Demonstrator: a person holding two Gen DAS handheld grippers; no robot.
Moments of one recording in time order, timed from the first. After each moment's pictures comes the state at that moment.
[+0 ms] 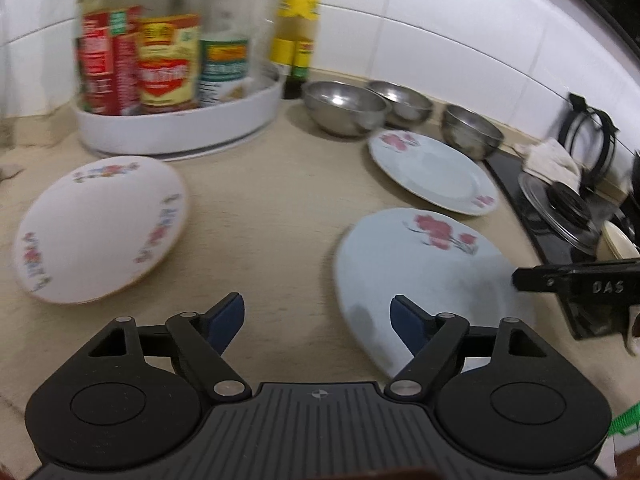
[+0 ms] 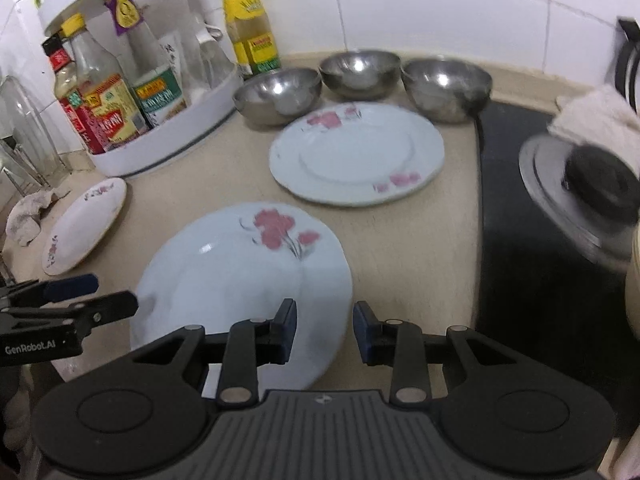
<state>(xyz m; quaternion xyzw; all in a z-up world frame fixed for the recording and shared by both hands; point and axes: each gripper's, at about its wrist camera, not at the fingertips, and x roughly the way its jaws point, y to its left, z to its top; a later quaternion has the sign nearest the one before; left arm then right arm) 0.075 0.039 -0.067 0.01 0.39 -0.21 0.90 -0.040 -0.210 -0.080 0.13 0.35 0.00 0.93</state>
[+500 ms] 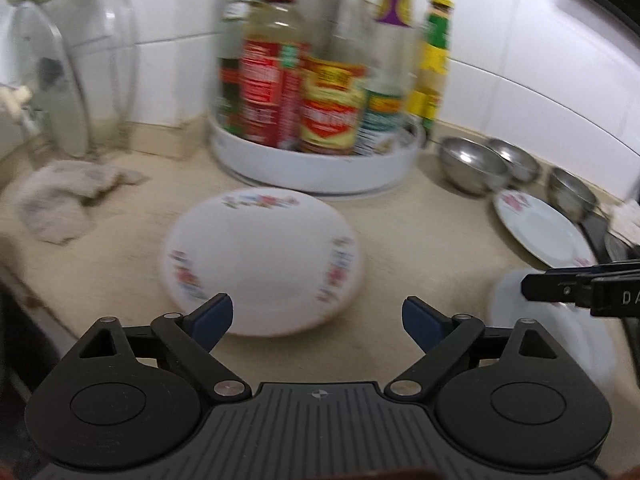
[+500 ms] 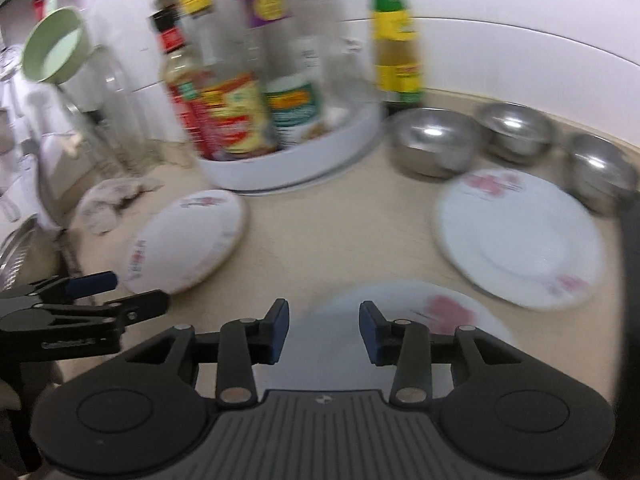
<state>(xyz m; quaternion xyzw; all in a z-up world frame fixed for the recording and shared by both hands) 0.096 0.125 -0.045 -0.01 0.35 -0.08 0.93 0.025 -0.115 -0.039 0.08 0.32 0.14 0.93</state>
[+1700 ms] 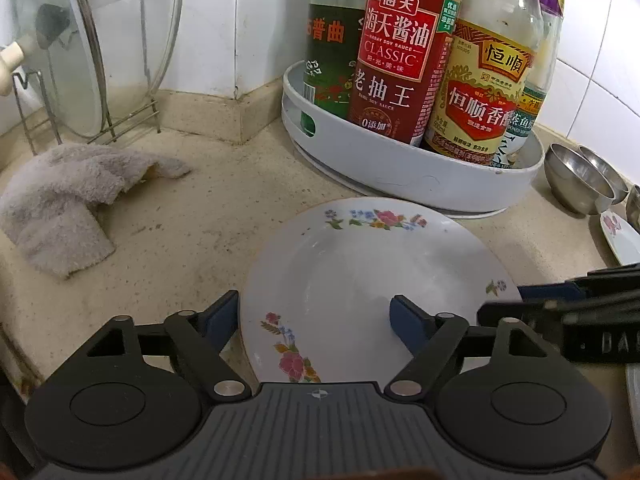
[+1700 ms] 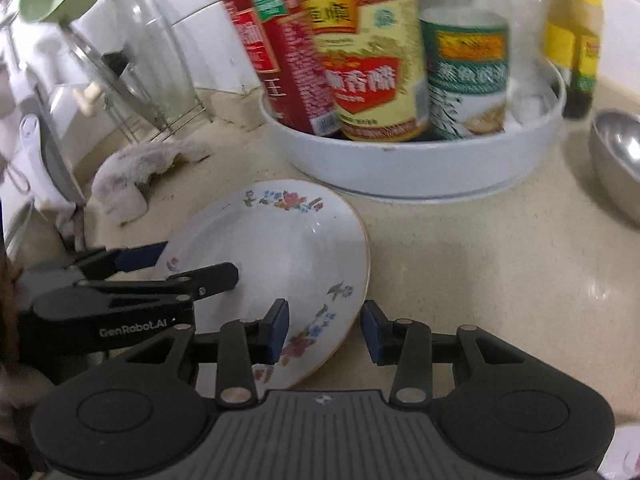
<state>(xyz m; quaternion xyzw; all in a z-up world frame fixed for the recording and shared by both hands) 0.199 0.195 -0.088 -0.01 0.39 -0.06 0.92 0.152 0.004 -0.064 0.05 0.37 0.22 0.90</state>
